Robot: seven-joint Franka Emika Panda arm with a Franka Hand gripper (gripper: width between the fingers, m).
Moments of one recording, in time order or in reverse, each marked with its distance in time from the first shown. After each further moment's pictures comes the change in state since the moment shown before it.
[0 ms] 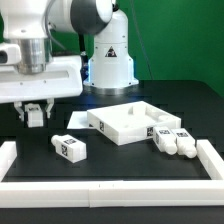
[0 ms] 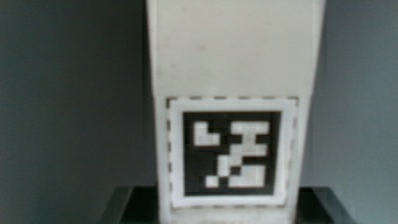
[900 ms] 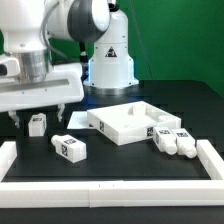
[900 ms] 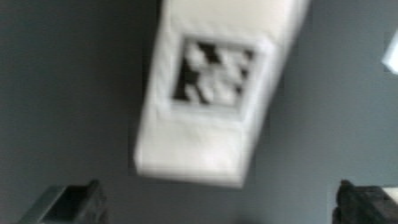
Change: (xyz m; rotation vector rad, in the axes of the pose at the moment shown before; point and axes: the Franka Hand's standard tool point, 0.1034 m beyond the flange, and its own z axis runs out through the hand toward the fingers) arm 0.022 -0.012 -0.022 0.077 -0.034 0.075
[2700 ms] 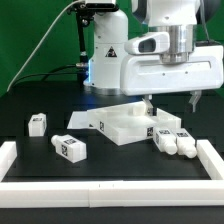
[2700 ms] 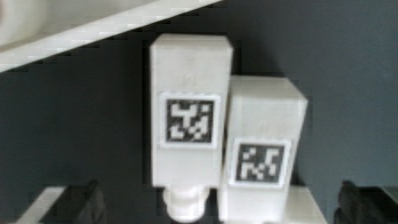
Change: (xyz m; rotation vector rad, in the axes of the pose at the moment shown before) arm 0.106 -0.246 -0.014 -0.044 0.140 0.058
